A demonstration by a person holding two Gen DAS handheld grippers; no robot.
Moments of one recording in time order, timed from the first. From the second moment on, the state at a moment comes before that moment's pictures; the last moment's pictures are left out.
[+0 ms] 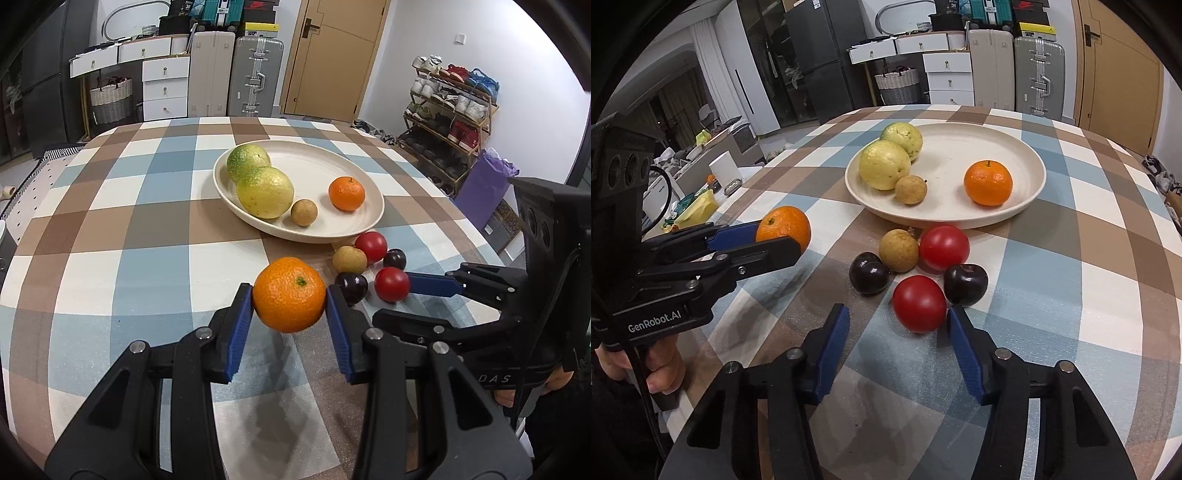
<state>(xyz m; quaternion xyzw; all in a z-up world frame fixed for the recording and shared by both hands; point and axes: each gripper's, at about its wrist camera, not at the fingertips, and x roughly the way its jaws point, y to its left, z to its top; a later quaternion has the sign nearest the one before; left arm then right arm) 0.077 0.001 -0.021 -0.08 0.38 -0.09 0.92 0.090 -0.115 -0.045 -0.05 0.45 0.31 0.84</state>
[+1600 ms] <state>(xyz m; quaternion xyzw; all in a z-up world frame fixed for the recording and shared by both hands) 0.094 -0.014 0.019 -0.07 0.35 -0.09 0.93 0.096 -0.157 0.016 0.00 0.39 0.30 0.87</state>
